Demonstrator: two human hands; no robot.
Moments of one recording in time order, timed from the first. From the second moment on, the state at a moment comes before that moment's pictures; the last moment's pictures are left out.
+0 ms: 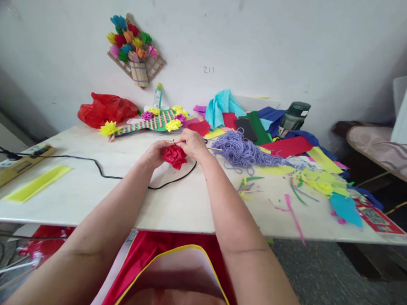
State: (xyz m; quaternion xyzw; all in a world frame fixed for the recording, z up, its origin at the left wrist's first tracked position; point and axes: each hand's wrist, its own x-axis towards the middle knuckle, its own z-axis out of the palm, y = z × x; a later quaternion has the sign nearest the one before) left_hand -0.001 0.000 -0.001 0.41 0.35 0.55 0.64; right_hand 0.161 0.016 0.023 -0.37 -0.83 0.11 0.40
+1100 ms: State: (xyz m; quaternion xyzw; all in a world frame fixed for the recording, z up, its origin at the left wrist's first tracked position) left_hand -0.008 -0.004 -0.004 0.47 0.32 0.57 0.59; right_hand 0.159 0.018 0.017 -0.30 -0.85 0.16 0.40
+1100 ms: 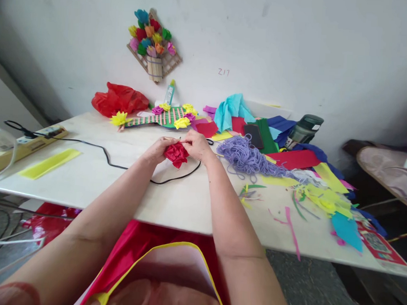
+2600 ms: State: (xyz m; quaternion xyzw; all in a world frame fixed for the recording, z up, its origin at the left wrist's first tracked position) left_hand -0.008 -0.007 0.003 0.42 0.37 0.53 0.63; right_hand 0.166 0.012 0.023 -0.38 -0.85 0.05 0.36
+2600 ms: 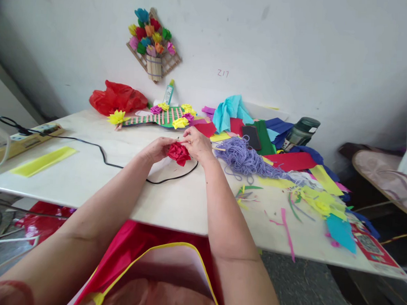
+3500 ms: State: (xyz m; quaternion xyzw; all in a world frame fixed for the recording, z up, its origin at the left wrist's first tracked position) left_hand -0.019 0.002 -0.006 0.47 0.36 0.49 0.64; right_hand 0.180 0.015 0.026 -0.39 -0.88 0.07 0.28
